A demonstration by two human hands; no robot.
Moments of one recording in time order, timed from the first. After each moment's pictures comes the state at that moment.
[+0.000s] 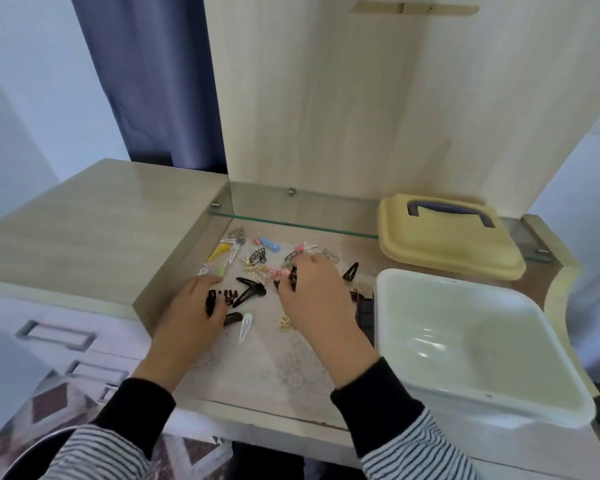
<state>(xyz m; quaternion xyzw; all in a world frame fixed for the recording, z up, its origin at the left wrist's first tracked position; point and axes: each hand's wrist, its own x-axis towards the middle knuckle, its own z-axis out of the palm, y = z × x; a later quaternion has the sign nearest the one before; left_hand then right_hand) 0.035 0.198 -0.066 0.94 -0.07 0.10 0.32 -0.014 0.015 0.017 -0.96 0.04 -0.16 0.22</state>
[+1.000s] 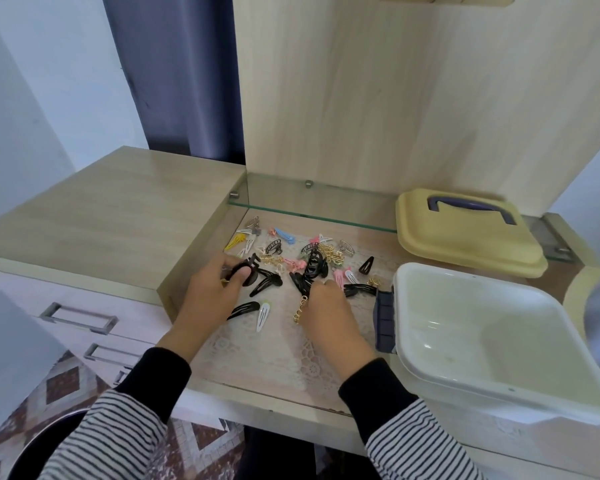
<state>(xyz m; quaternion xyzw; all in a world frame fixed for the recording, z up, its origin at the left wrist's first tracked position) 0.048 0.197 -0.056 0.85 -0.06 0.08 0.51 -0.004 0.024 -0.035 -0.97 0.09 0.02 0.22</state>
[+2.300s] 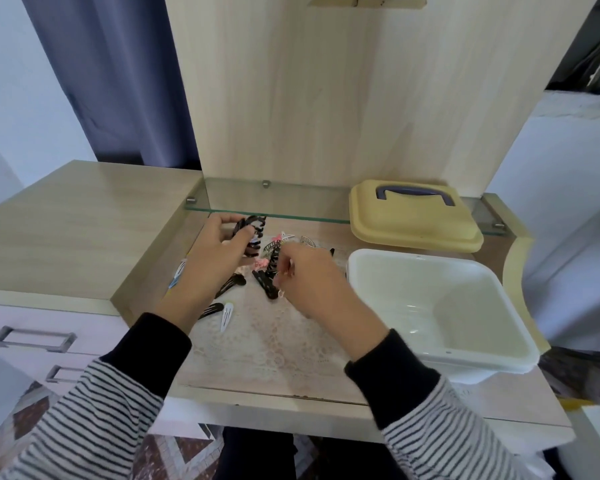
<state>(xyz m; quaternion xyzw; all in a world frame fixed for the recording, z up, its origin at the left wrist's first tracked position) 0.032 0.119 0.028 0.73 -0.05 -0.01 0.68 -0.035 -0.012 0.035 -0.95 0.01 -0.06 0.31</state>
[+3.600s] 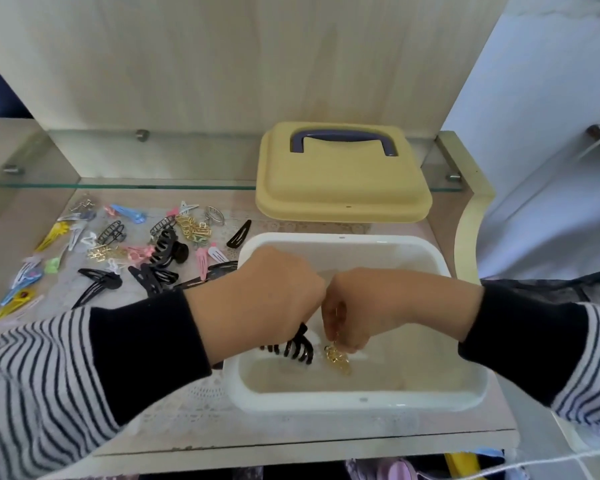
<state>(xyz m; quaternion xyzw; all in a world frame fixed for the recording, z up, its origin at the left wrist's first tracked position) -0.005 -0.068 0.020 0.82 -0.54 -0.10 -0.18 -0.051 -0.195 0.016 -0.91 -0.01 0.38 0.15</state>
